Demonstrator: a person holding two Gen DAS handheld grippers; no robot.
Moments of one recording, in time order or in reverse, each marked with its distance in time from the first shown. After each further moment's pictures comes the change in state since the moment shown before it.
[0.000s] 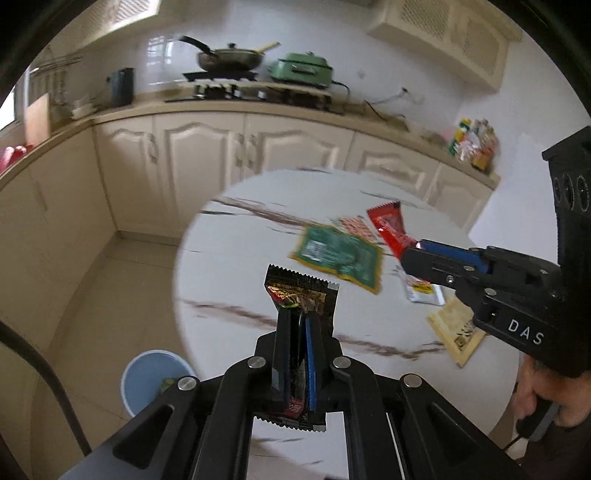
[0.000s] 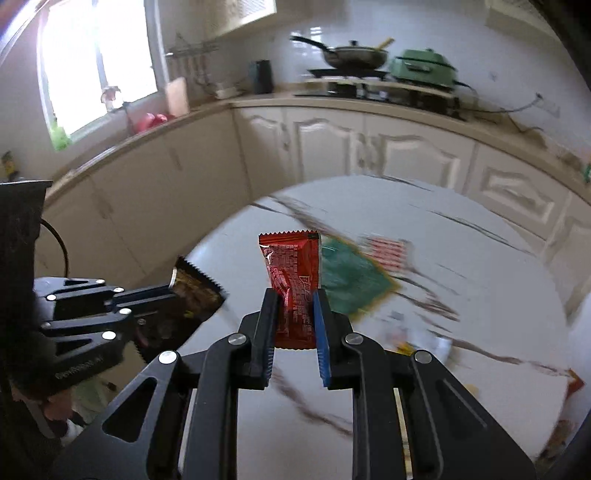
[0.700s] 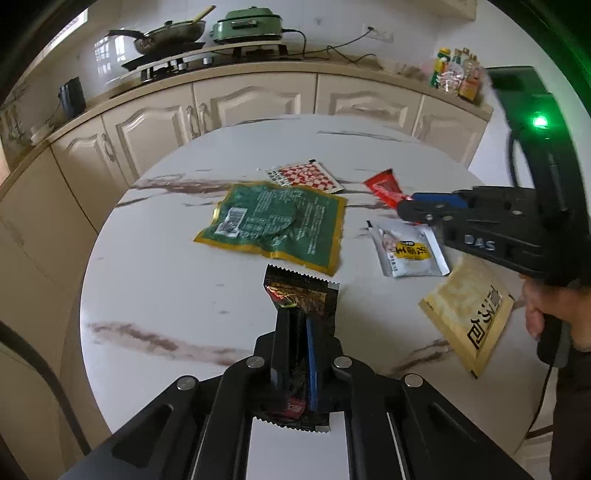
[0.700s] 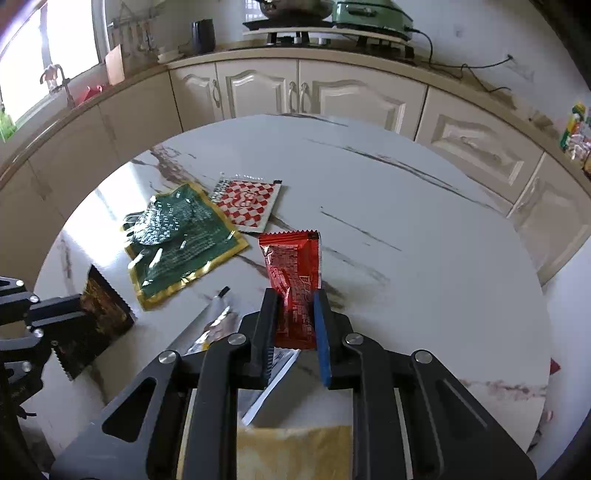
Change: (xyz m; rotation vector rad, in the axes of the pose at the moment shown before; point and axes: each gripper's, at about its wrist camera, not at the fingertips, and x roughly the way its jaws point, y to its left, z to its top) left arm 0.118 -0.092 0.009 0.181 0.181 0.004; right arm 0.059 -0.133 -0.033 0.056 0.178 -0.180
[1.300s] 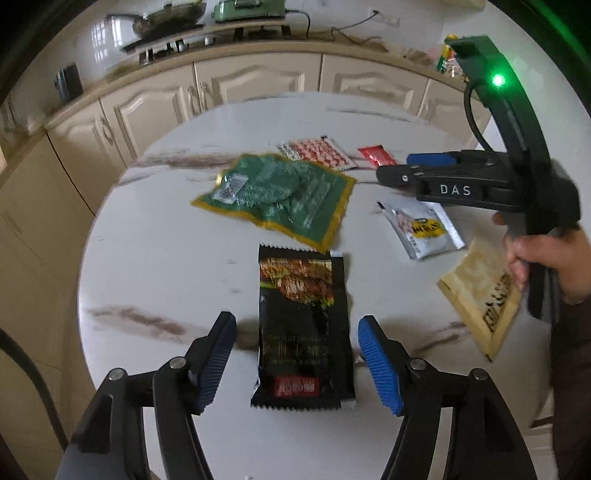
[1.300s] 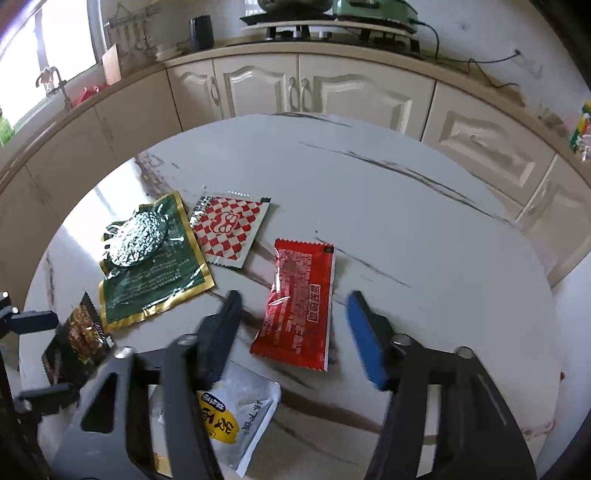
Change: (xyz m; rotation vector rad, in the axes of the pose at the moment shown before) left arm 0.005 0.000 0.003 0.012 0.078 0.030; right arm 0.036 -0.017 0.030 -0.001 0.021 0.011
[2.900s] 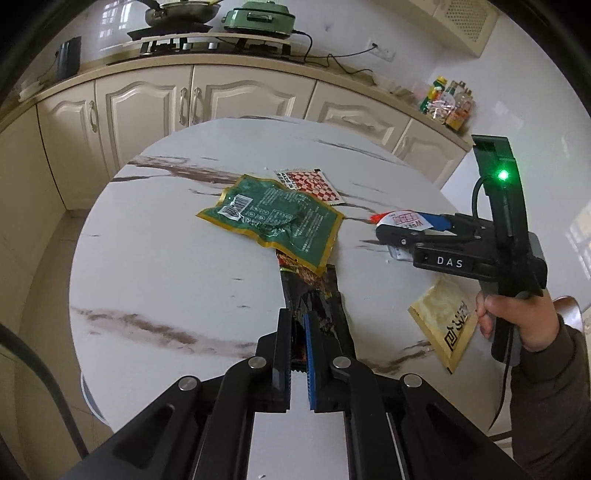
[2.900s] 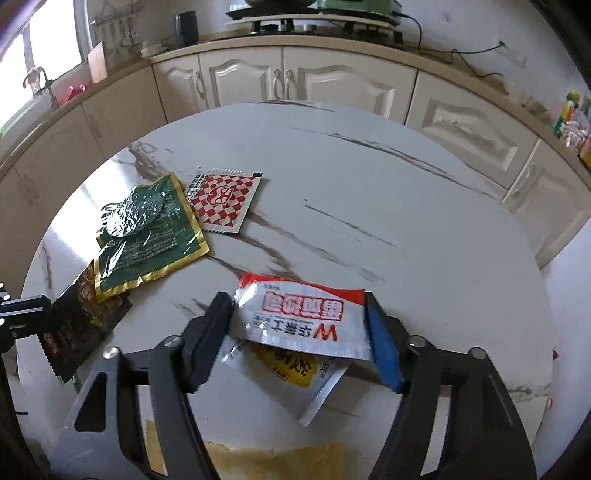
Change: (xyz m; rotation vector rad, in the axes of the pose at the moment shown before) left arm -0.021 0.058 -0.010 -0.120 -0.083 -0.219; right arm -0.013 0.009 -0.022 0.046 0.024 -0.049
